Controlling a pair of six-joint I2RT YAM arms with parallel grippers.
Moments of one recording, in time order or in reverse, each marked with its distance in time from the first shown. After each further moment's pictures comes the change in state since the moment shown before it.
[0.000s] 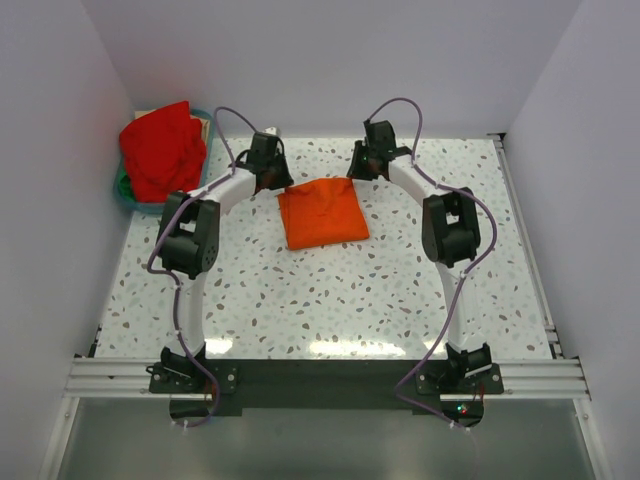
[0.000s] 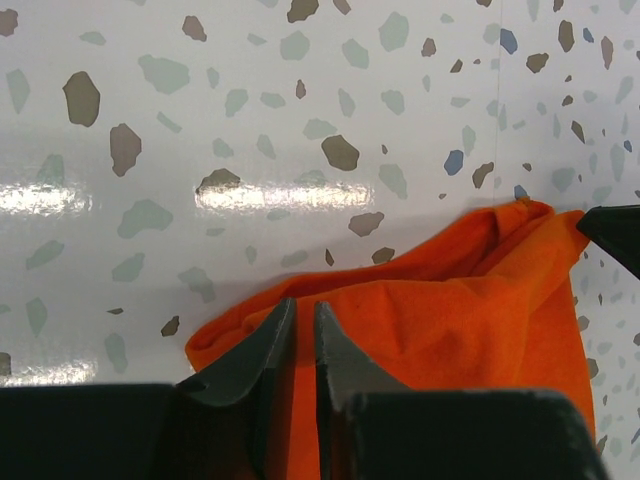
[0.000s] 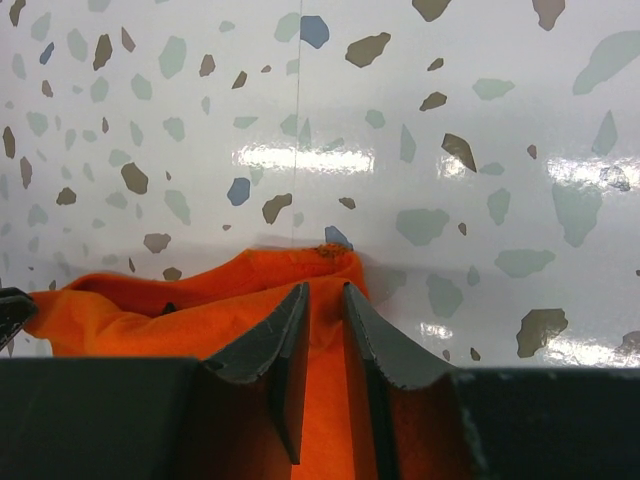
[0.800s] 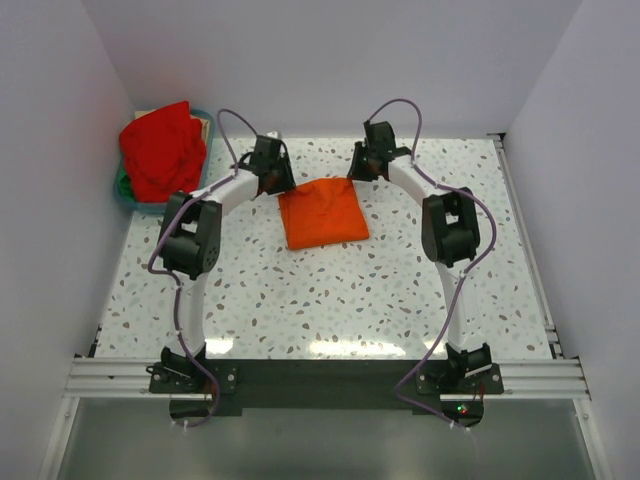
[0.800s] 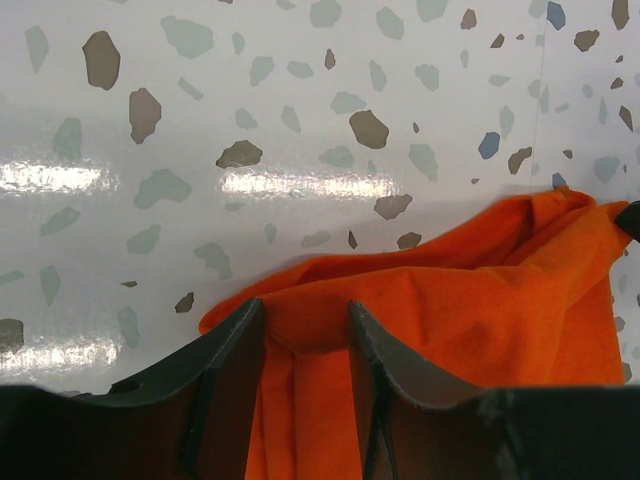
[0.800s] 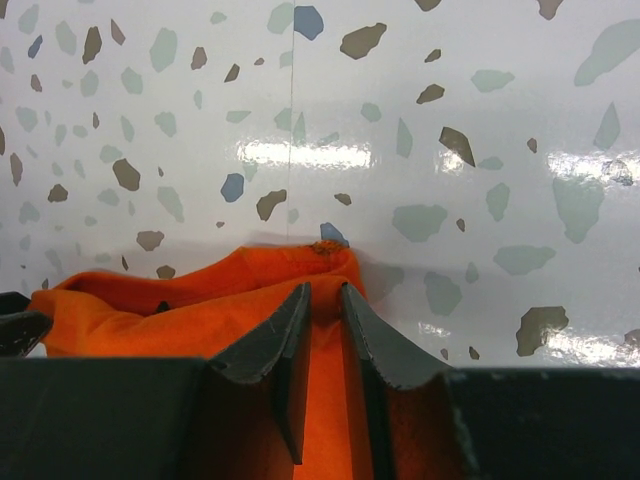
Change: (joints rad) left arm -0.017 0.000 -0.008 -0.039 -0.054 -0.004; right arm 0.000 0.005 0.002 -0.008 0.000 0.000
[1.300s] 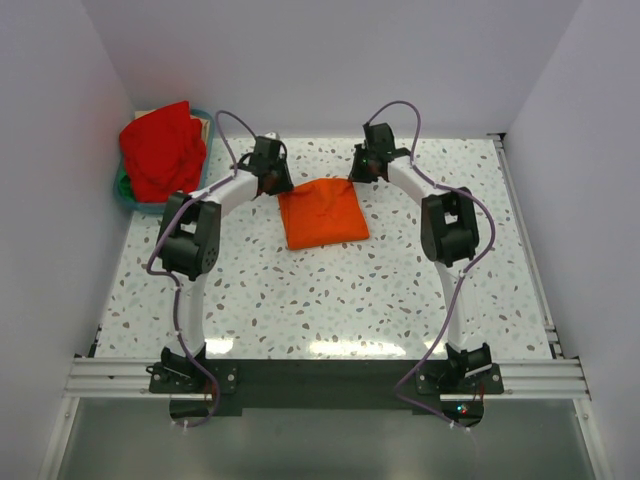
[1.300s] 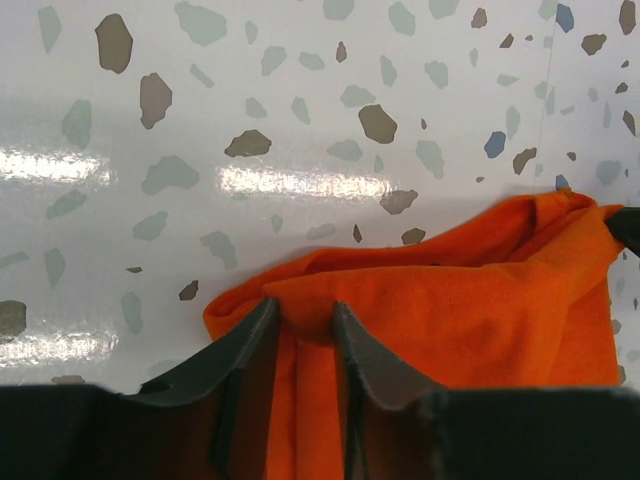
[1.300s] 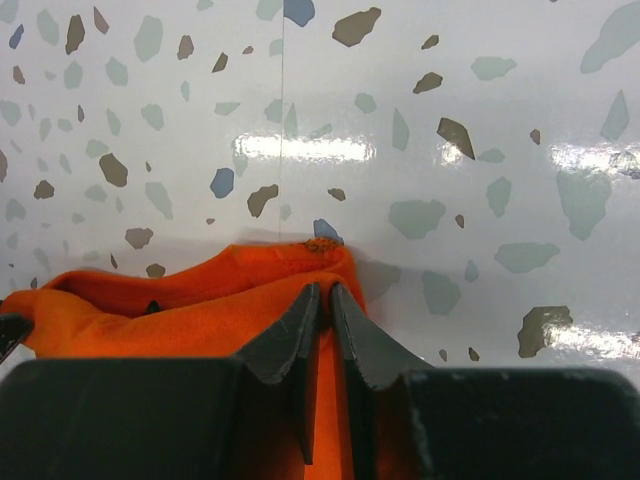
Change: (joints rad) left arm 0.000 -0.013 -0.017 -0.012 -0.018 -0.027; right arm 0.000 0.011 0.000 -0.005 -0.002 0.000
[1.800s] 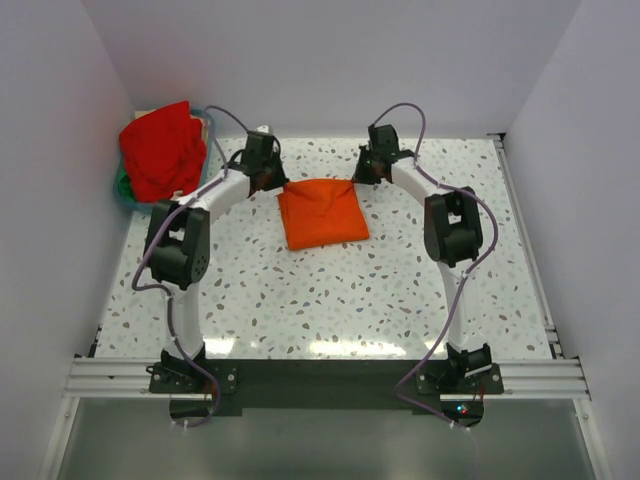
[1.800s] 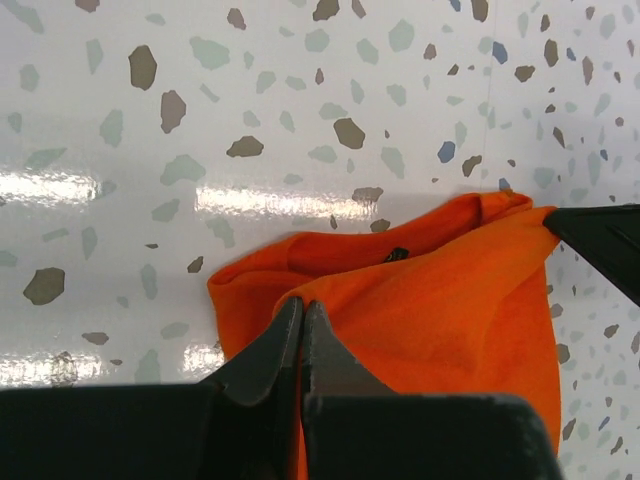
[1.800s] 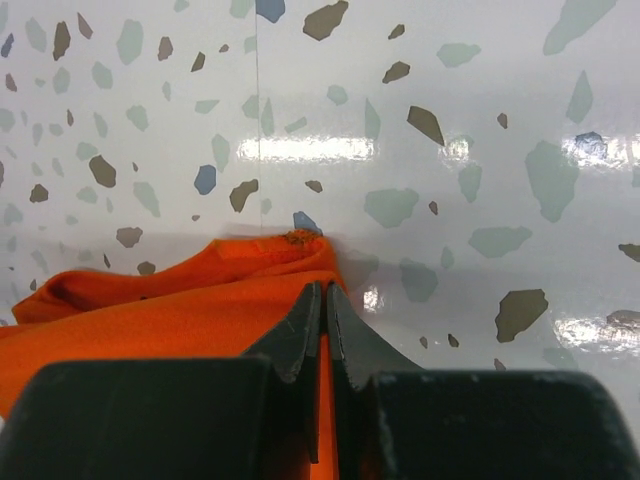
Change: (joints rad) left arm 0.008 -0.110 -0.064 0.013 0.002 -0.022; right arm -0.018 -0.023 -0.053 0.021 -0.005 0.026
